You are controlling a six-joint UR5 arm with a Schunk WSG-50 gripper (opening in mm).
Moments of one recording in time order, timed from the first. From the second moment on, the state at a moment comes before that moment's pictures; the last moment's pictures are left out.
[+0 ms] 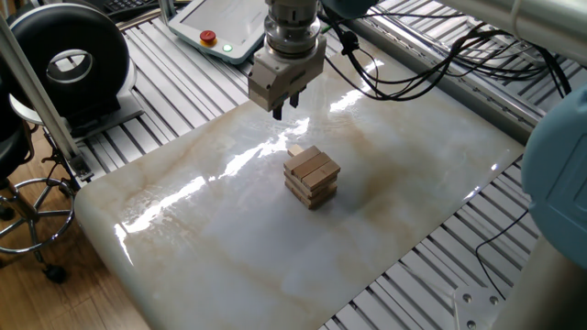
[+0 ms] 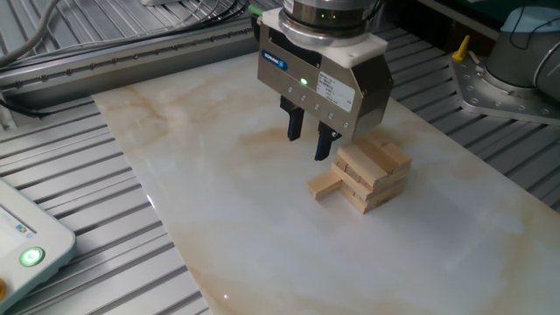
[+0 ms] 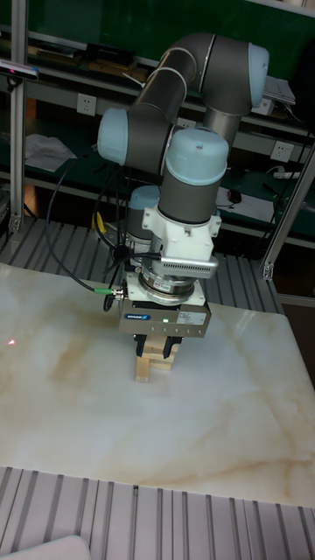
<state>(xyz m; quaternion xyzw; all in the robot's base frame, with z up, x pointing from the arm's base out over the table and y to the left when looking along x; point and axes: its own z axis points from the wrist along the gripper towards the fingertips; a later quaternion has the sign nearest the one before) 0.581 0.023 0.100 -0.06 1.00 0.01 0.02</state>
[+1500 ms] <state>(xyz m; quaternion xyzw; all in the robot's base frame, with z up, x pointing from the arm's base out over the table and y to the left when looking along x) 0.566 0.014 0.074 0.00 1.00 0.01 -0.03</state>
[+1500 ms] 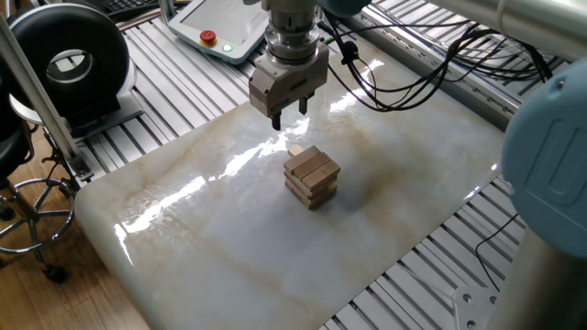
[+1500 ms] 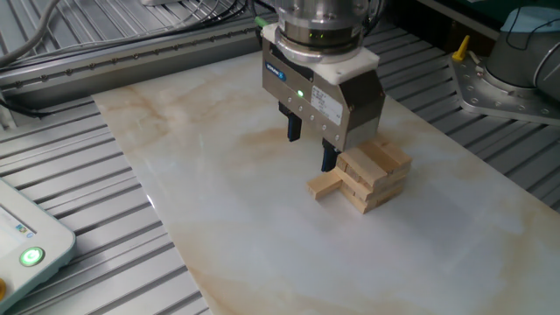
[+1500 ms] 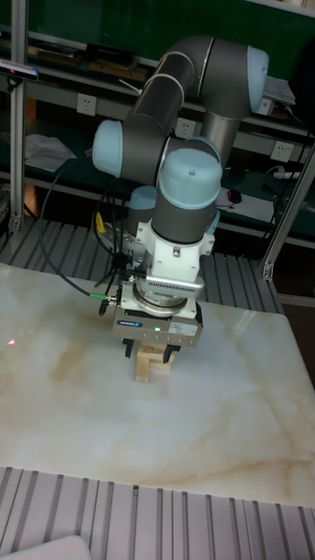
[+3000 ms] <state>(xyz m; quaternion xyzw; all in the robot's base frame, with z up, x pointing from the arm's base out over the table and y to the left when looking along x) 0.559 0.015 0.018 -0.03 1.00 0.01 -0.01</state>
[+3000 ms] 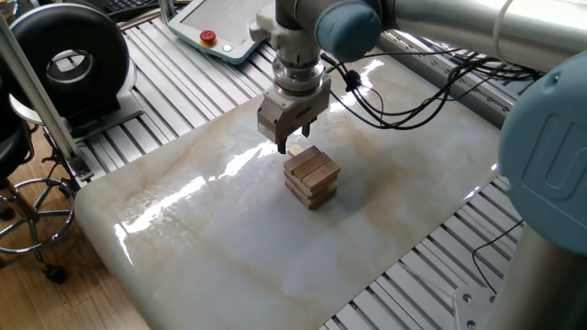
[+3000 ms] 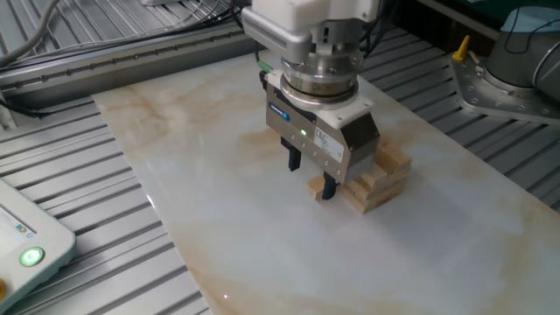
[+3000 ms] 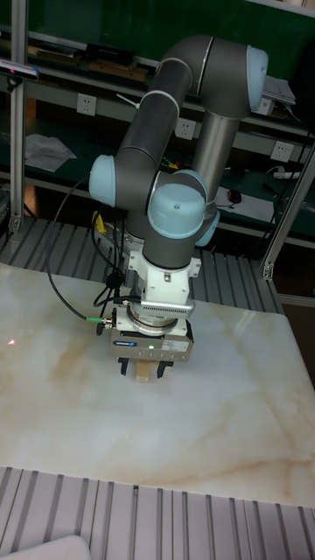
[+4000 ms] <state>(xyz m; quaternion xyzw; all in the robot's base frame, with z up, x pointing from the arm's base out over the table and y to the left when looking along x) 0.550 0.014 0.001 -0.03 1.00 0.00 0.02</state>
